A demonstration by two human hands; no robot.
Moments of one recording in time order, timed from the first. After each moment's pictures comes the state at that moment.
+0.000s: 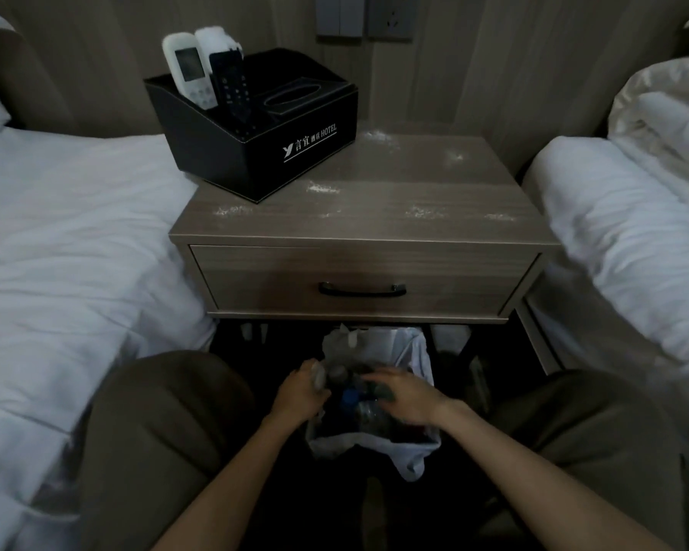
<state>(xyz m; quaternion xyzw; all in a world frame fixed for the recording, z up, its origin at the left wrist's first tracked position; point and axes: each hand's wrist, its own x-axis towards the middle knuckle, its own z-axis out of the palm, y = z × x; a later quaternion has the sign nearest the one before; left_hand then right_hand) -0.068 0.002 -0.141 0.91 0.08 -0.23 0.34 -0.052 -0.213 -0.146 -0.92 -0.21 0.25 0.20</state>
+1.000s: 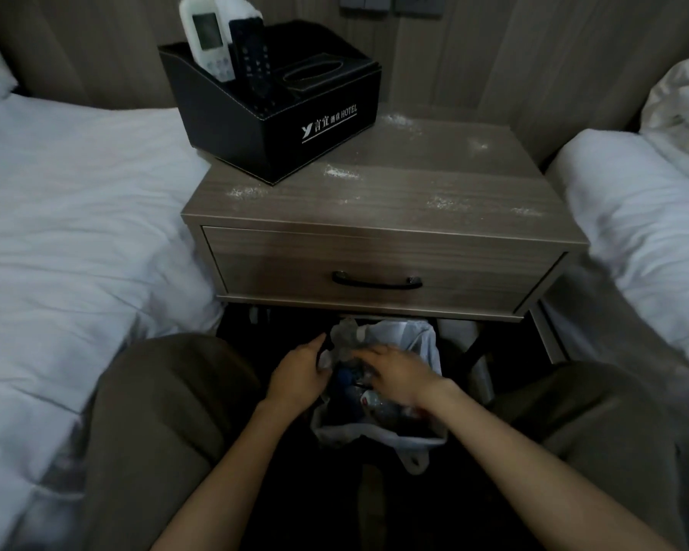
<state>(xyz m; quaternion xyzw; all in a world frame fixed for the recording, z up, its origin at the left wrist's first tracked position) -0.070 0.013 -0.119 0.94 0.00 -0.13 0.32 -0.038 -0.180 -0.121 -0.94 -0.26 0.22 0.09</state>
